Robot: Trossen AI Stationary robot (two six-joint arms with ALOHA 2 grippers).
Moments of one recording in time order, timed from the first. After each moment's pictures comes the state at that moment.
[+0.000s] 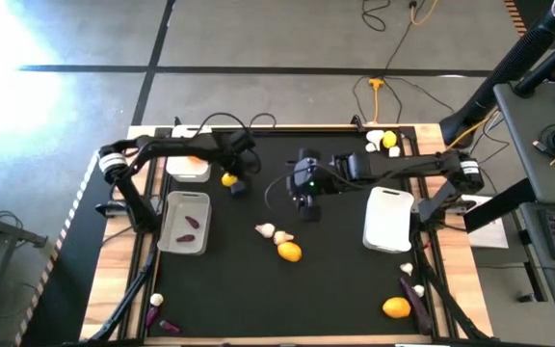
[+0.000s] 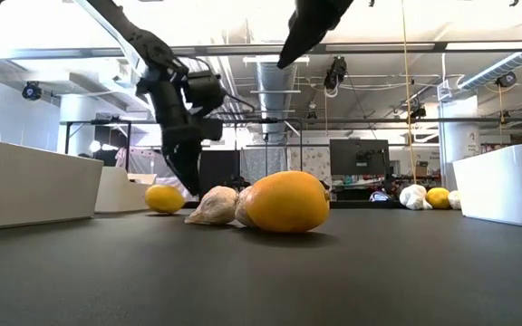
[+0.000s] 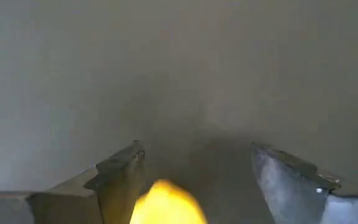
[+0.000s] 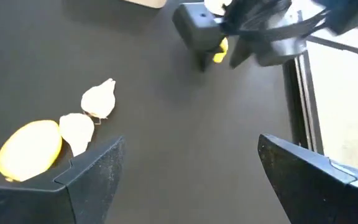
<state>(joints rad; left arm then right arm) 0.53 1.71 1.05 -0.55 0.12 0.19 0.00 1.67 1.60 -0.83 0.21 -0.18</state>
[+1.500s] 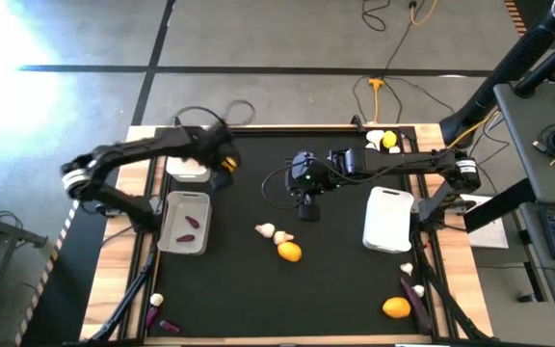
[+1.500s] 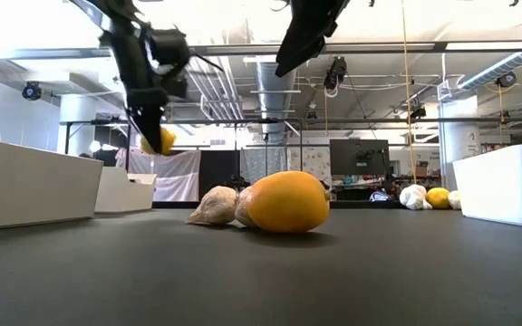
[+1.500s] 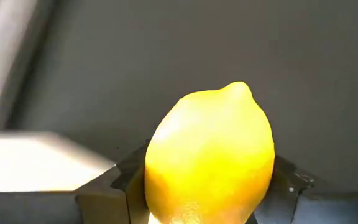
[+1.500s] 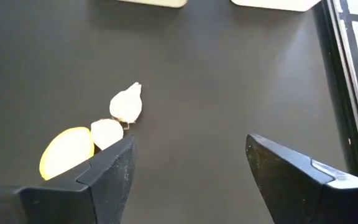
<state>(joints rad) 0.58 1.38 1.03 -0.84 -0.09 0.14 -0.04 1.70 1.60 -0.82 0.06 -0.10</state>
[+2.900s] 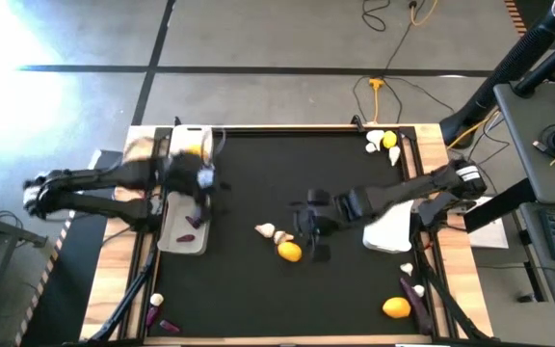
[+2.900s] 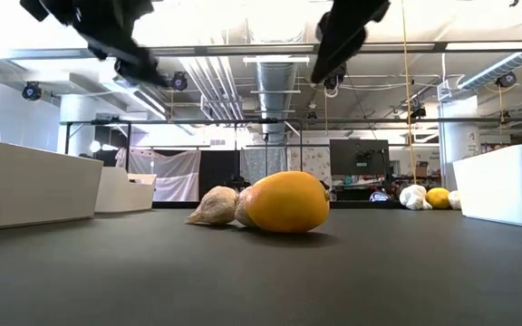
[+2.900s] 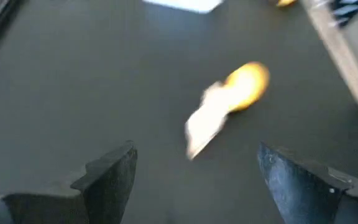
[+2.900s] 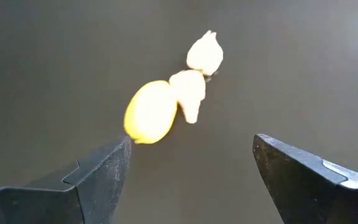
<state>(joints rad) 0.12 0.95 0.76 -0.46 0.18 0.03 0.24 1.68 1.47 -0.85 0.16 0.24</state>
